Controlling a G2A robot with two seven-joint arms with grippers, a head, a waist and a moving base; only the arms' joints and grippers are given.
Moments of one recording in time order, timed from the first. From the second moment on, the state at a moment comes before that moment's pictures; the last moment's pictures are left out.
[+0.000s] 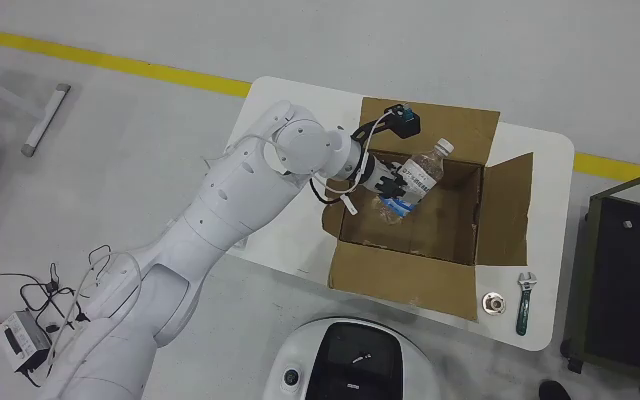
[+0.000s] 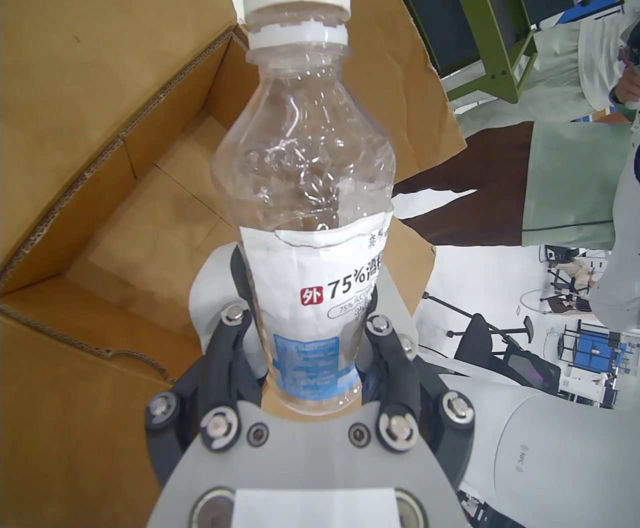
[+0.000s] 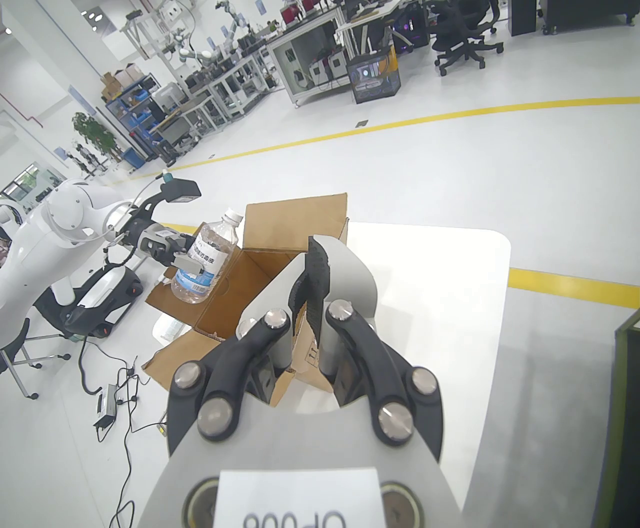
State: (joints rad) left arm 0.41 -1.31 -0.75 -1.32 0.21 -0.26 -1.19; right arm -1.96 -1.28 2.42 -2.30 -0.22 -0.52 0.62
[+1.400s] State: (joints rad) left arm 0.38 -1.39 -0.62 -1.03 0.19 -0.02 -1.13; right arm -1.96 -1.28 2.42 -2.30 -0.22 -0.52 0.62
